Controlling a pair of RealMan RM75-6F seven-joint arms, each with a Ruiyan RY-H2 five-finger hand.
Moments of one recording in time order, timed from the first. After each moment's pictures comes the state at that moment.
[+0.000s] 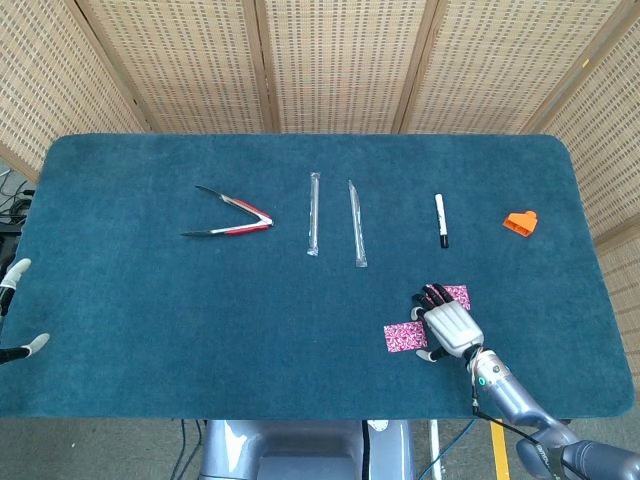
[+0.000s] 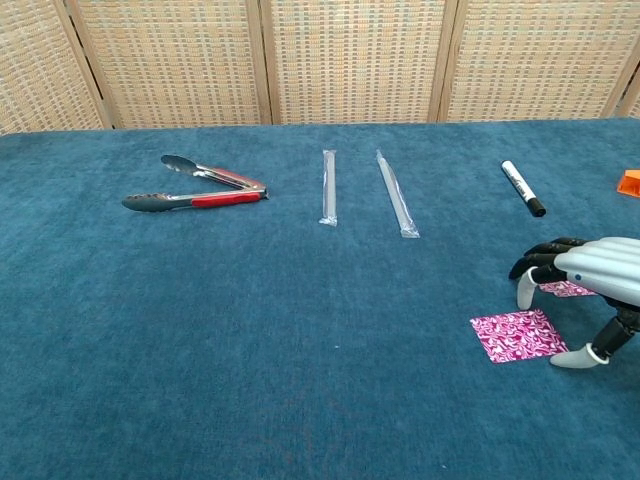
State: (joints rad) left arm -0.12 -0.94 -0.06 -1.76 1.38 1.40 0.07; right arm 0.54 -1.47 -0.02 -1.30 -1.42 0.91 -0.14
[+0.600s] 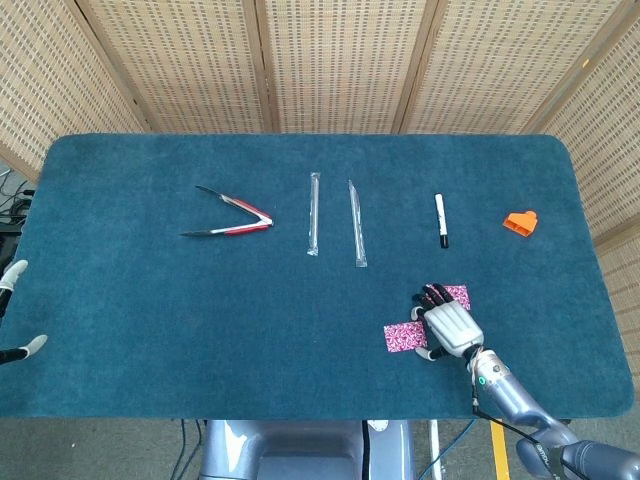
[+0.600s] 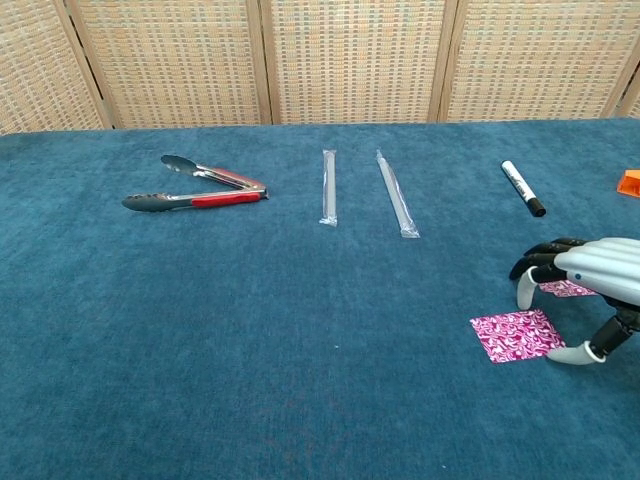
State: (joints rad) left arm -0.12 -0.94 -0.06 -1.75 1.38 1.40 0.07; right arm 0.54 -1.48 -0.02 -1.29 -1.42 0.91 -0.12
